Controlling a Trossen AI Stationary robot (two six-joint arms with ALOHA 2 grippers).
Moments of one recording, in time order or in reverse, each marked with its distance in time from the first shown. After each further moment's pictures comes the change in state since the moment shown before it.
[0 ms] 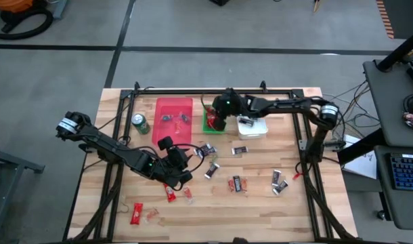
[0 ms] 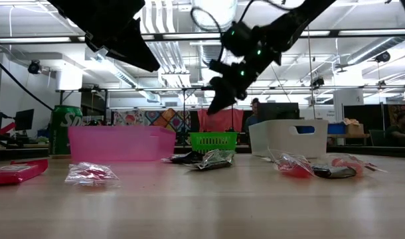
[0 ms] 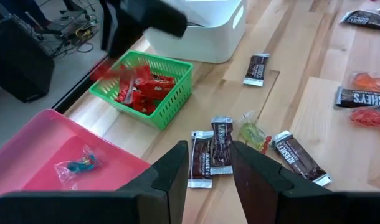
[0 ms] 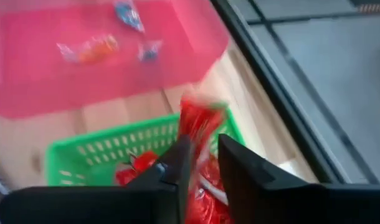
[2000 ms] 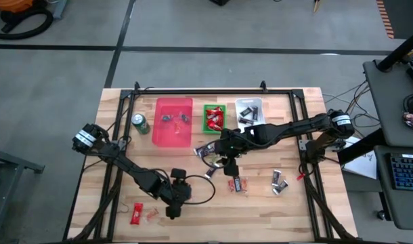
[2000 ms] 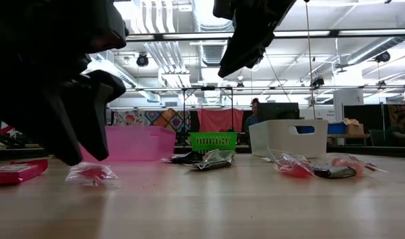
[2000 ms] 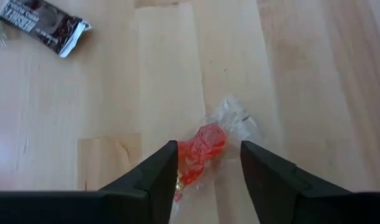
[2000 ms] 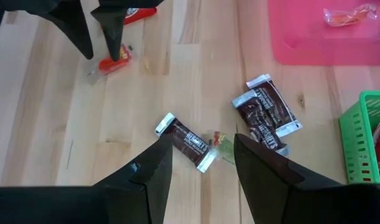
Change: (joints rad) left arm -0.138 0.279 0.001 0.125 0.617 0.157; right arm 0.474 -0.149 0.092 -0.444 -0.130 0.230
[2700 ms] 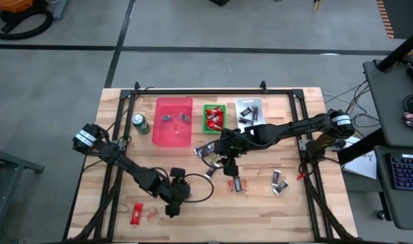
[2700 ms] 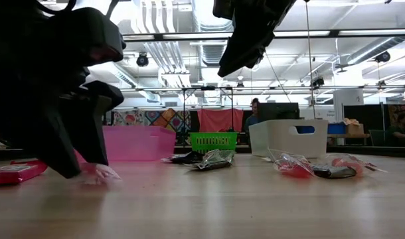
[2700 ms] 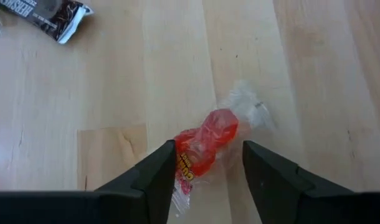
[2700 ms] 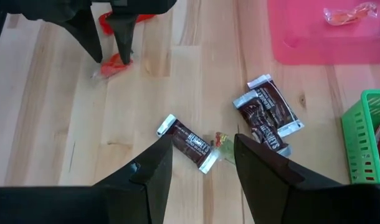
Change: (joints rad) left arm 0.008 0.001 -0.061 0.074 0.001 0.008; right arm 0.002 0.000 0.000 0.004 0.000 0.017
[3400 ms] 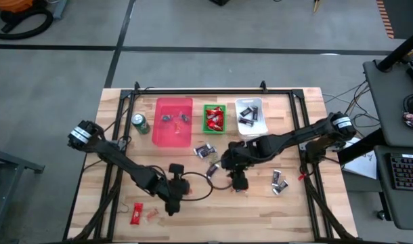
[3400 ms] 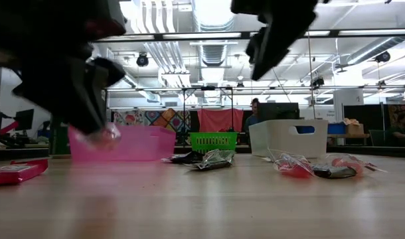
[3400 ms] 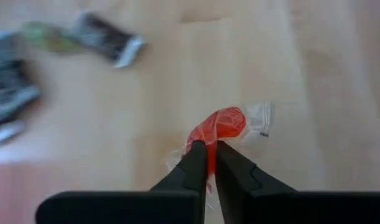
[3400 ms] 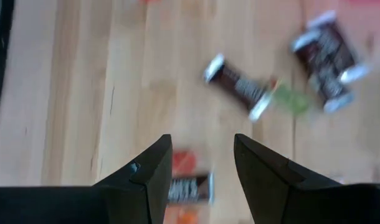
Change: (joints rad) left arm 0.001 -0.078 0.050 -0.148 -0.104 0.023; right arm 0.138 0.000 0.000 -0.176 0.000 0.105
